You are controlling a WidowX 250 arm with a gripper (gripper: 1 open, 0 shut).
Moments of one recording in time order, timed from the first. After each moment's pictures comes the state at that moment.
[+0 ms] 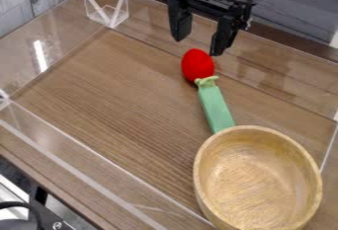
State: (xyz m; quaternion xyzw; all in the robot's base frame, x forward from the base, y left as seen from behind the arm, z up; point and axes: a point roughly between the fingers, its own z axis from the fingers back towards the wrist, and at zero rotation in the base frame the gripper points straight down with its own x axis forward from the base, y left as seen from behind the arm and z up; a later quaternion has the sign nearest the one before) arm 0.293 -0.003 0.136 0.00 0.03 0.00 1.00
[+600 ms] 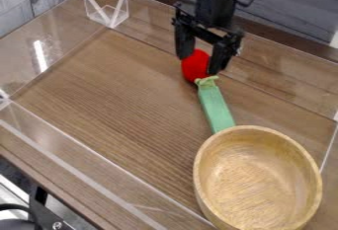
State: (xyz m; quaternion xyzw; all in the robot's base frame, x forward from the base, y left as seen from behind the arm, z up) arm 0.326 0.018 0.072 0.00 0.06 -0.07 1.00
